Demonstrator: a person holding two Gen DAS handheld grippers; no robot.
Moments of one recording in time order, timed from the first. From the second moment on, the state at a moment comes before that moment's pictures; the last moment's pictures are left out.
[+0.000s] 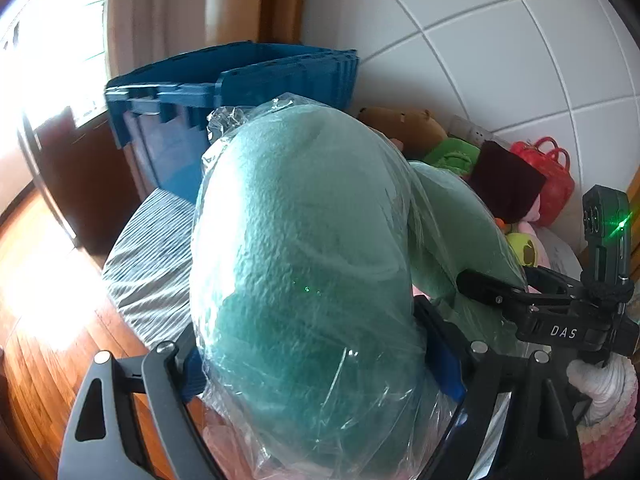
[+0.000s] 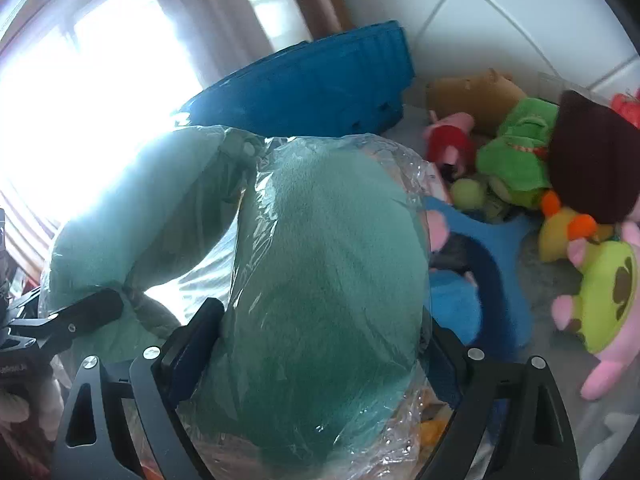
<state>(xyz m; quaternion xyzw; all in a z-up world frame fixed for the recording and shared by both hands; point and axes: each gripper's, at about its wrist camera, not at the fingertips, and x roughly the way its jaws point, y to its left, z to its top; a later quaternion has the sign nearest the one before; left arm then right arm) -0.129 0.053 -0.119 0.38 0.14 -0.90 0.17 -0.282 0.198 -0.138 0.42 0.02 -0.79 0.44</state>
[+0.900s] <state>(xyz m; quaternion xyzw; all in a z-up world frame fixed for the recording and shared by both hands) 0.009 -0.170 -0.119 0.37 0.14 -0.91 0.15 -0.132 -0.013 -0.156 0.42 0.03 -0.80 0.43</state>
